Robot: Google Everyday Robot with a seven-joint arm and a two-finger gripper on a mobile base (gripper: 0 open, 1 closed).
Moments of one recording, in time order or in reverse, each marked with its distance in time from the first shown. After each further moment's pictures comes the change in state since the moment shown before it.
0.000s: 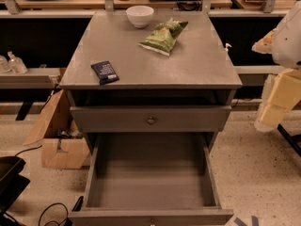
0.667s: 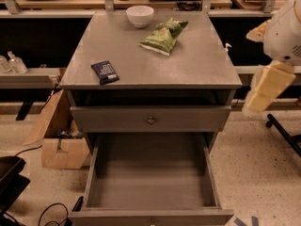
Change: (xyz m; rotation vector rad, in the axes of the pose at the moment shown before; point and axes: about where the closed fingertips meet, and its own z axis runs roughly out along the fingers) arm -0.013 -0.033 0.011 0.099 -0.067 -0.019
